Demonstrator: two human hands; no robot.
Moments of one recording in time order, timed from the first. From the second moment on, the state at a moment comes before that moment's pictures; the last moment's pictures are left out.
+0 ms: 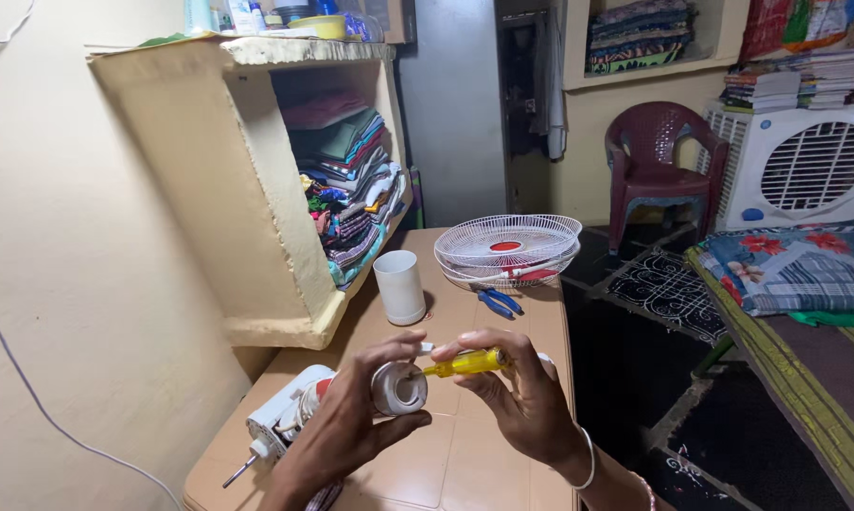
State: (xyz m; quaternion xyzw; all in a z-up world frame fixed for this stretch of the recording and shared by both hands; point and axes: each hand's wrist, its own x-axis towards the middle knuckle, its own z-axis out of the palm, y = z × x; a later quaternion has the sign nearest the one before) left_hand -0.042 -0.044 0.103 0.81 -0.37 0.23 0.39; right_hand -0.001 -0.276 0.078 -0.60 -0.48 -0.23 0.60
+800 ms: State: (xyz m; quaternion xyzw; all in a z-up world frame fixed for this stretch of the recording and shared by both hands) left_hand -0.044 -0.040 0.144 0.86 -0.33 0.14 0.38; right_hand -0.002 -0.273 0.087 -0.63 -0.47 -0.27 0.56
